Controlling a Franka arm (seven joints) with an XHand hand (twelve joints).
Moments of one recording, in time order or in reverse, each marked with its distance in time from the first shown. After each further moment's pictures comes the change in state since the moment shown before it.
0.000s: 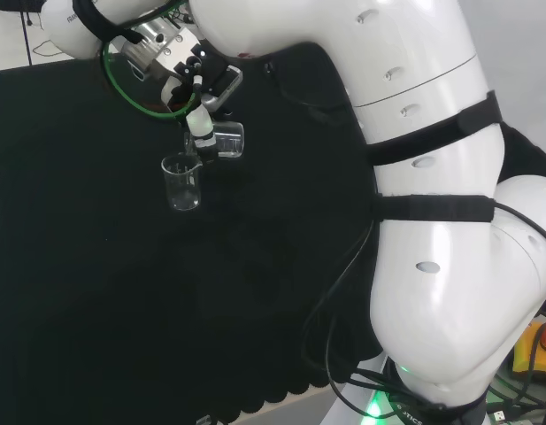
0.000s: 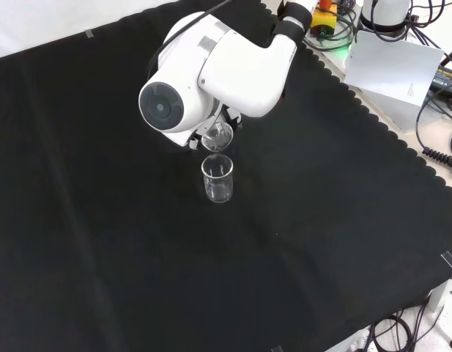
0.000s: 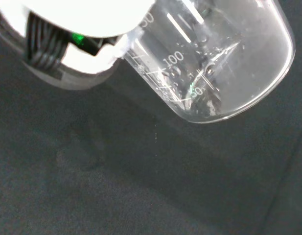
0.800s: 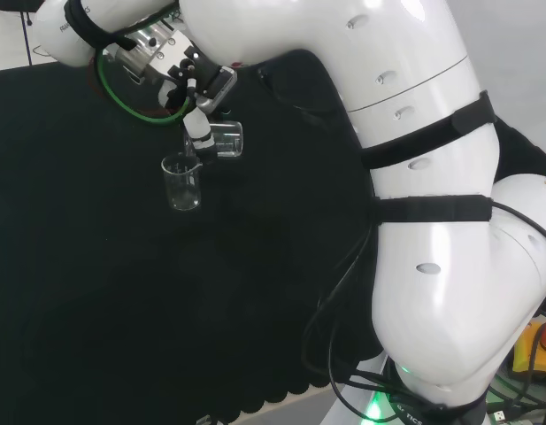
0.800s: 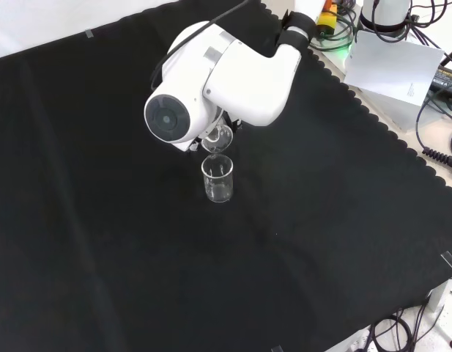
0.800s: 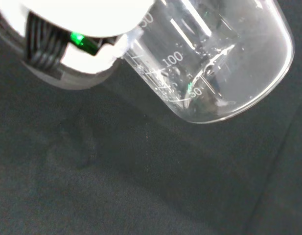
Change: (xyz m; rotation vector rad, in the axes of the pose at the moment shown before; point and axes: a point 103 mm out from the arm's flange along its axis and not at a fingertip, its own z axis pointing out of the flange) arm 0.005 0.001 -0.004 0.018 -0.045 0.033
